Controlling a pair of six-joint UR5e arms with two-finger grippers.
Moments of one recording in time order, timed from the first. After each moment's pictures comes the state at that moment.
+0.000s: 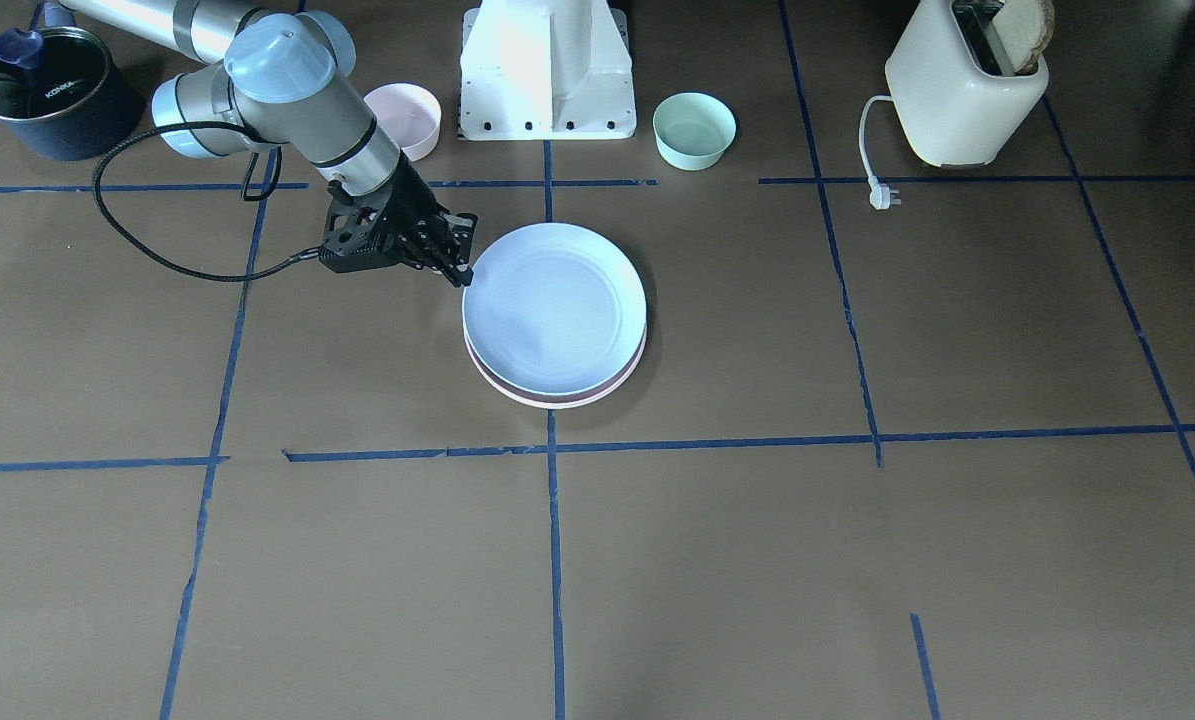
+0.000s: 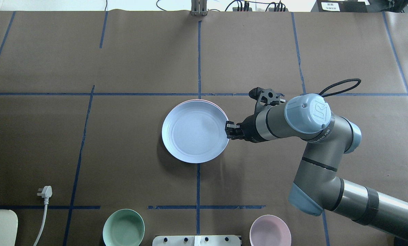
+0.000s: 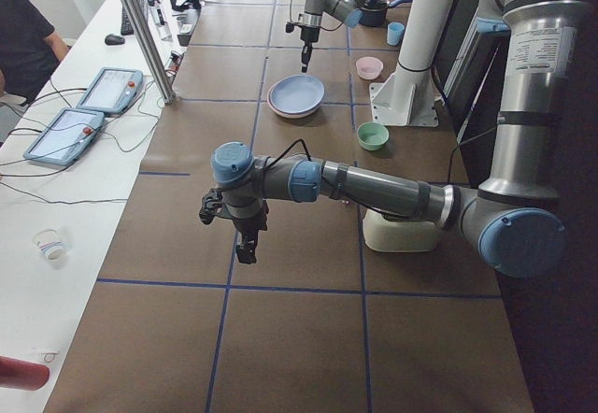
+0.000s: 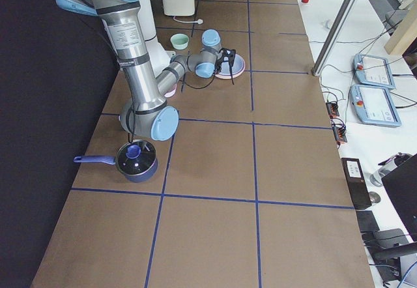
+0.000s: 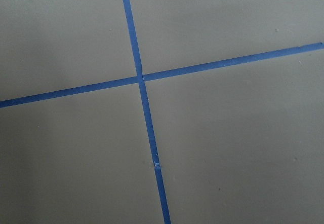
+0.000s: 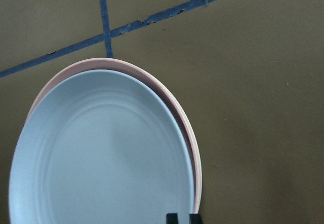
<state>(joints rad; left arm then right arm) -1.46 -1.61 -1.73 -1.42 -2.31 0.07 0.52 -1.17 1.77 -1.02 1.89 1.52</state>
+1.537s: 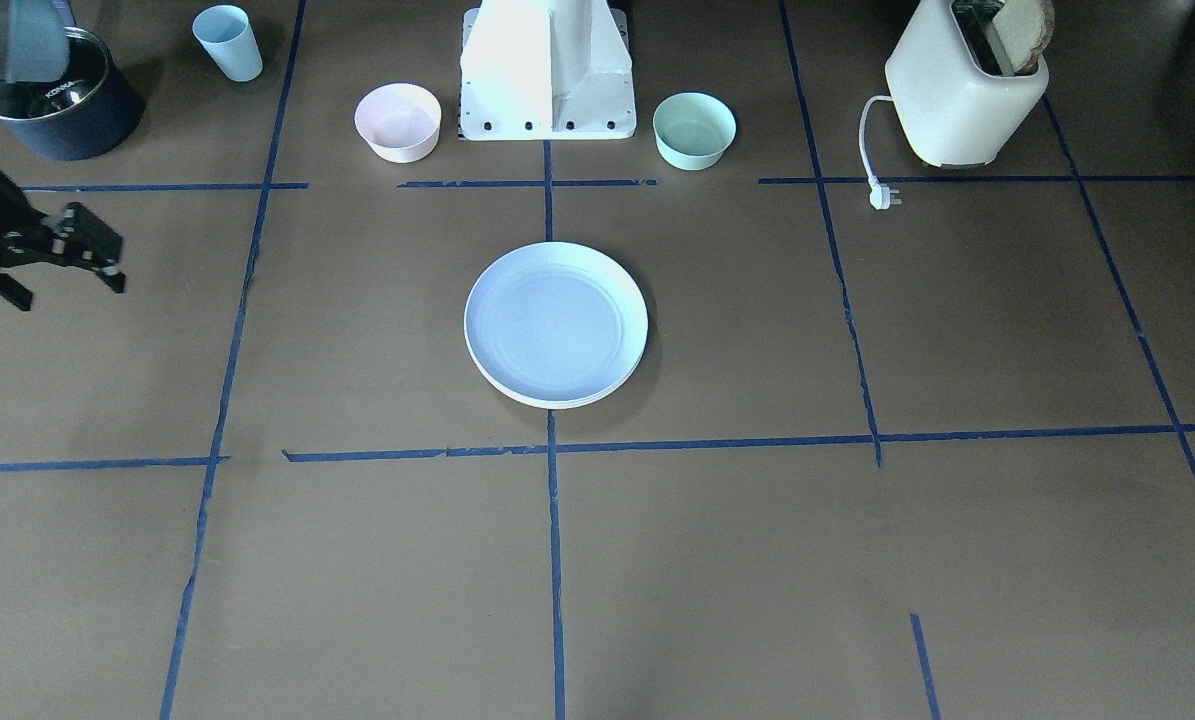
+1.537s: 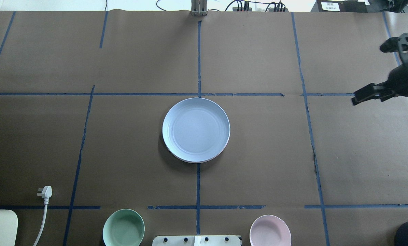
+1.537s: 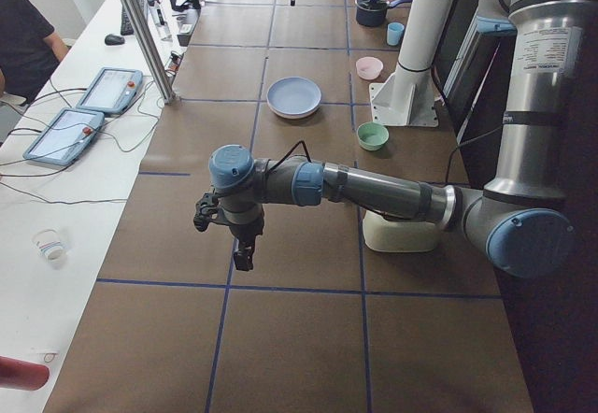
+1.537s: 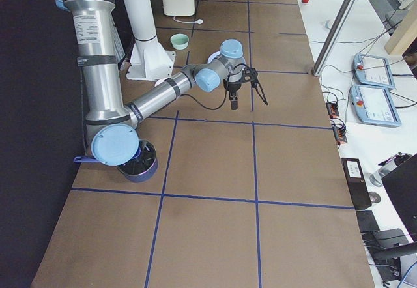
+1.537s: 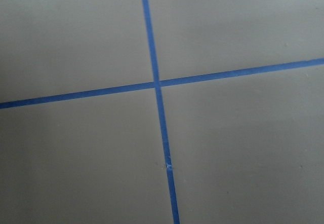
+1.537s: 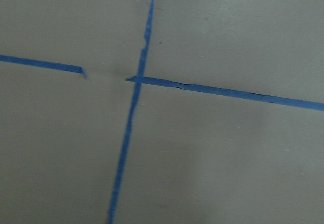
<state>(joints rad) -1.54 -1.61 -1.71 -1.41 -2.32 0.07 1.13 -1.57 1.97 -1.43 2.27 0.49</state>
